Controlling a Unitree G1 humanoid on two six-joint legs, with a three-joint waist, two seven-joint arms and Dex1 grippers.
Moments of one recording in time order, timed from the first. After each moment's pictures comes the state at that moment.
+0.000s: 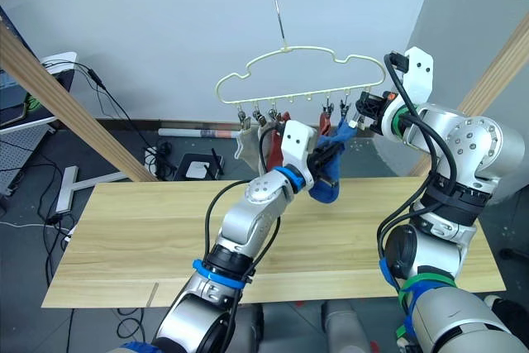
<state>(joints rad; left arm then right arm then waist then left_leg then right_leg) -0.66 -0.14 -0.17 0.21 -0.16 0.31 -0.34 -1.03 -0.23 -0.54 -0.12 0.46 1.54 0.07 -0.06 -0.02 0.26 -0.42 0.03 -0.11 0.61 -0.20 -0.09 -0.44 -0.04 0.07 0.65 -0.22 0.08</state>
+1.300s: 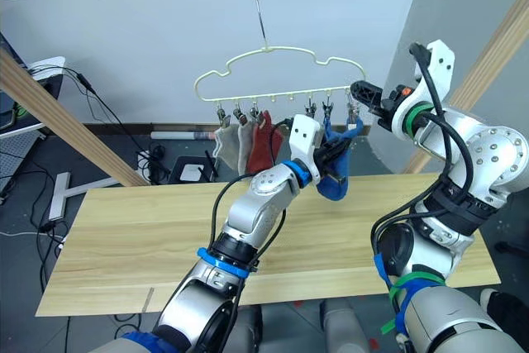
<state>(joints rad) -0.74 -0.13 -0.18 0.35 -0.25 0.29 -0.40 -1.03 -0.16 -0.70 -0.33 0.51 1.61 0.06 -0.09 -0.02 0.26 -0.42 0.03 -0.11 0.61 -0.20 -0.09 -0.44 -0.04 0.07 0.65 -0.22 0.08</state>
